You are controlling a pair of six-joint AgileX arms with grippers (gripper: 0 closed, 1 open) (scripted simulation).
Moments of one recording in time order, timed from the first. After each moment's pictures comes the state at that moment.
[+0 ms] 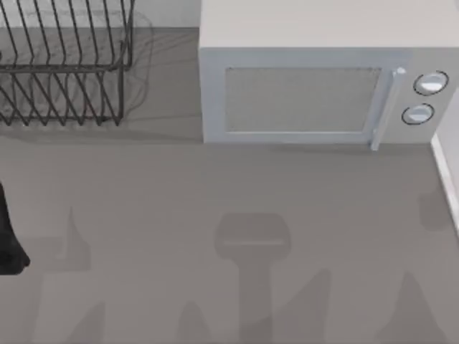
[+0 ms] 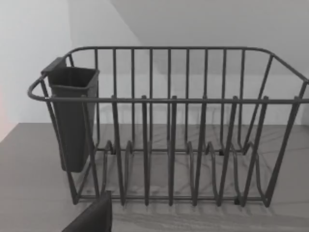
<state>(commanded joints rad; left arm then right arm) 0.00 0.00 0.00 0.00 0.00 0.00 -0.07 0.67 0.55 -0.34 0.00 -0.07</state>
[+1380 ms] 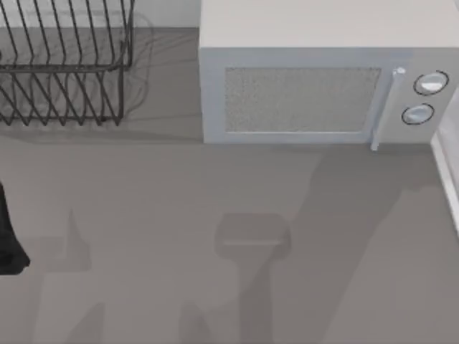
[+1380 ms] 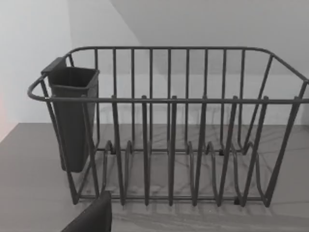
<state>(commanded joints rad) 0.00 0.00 0.00 0.00 0.00 0.00 -0.26 2.28 1.87 -1.16 0.00 -0.24</state>
